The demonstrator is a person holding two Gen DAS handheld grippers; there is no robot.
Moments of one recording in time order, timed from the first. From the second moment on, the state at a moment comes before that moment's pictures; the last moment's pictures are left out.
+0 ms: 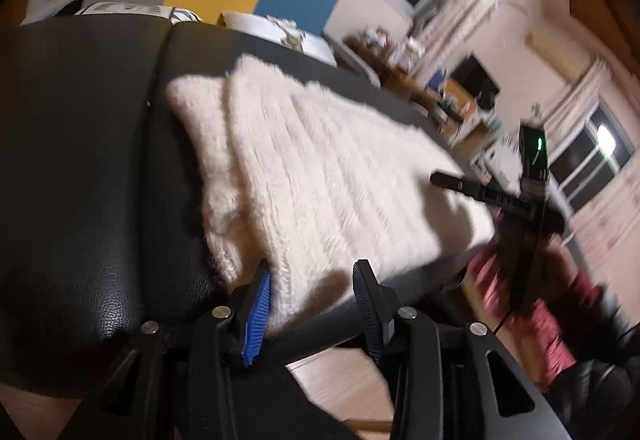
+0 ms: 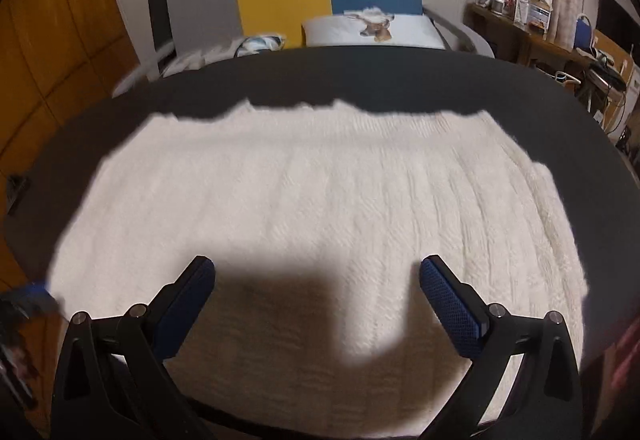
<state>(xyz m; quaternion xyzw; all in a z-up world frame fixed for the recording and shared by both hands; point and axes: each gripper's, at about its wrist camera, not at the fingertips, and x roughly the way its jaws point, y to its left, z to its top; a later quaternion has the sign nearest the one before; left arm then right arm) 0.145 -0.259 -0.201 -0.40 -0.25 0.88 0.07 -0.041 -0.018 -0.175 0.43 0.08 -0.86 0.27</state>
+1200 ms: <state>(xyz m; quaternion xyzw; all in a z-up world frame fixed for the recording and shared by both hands) 0.087 -0.308 -0.175 -0.34 -0.27 0.90 0.01 -0.042 -0.038 -0.184 0.41 0.15 -0.85 0.29</state>
